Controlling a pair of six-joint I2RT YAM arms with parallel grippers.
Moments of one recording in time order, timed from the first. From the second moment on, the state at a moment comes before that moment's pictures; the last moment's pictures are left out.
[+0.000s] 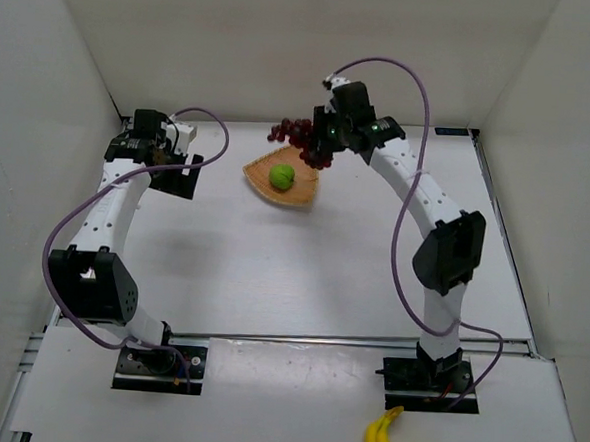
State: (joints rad) left arm -0.01 1.52 1.47 -0.94 0.03 0.25; right arm 0.57 1.97 2.00 -0.69 -0.03 0.21
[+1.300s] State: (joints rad) left arm 0.10 1.53 1.40 -0.95 0.09 0.22; right arm 0.48 2.31 2.12 -0.67 -0.19 0.70
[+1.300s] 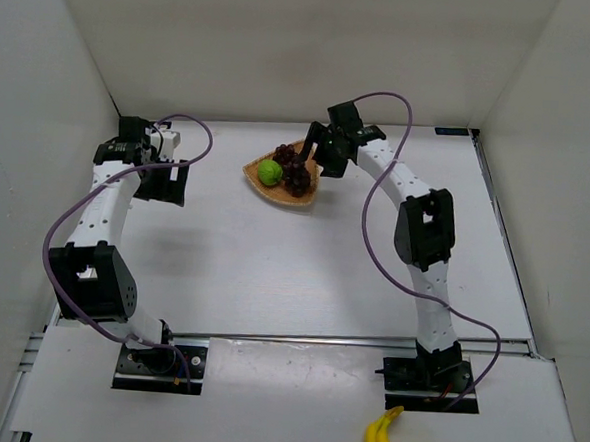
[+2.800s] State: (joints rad) left arm 0.25 0.78 0.89 -0.95 -0.24 0.19; right arm 0.08 0.97 0.87 -0.90 -0.06 0.50
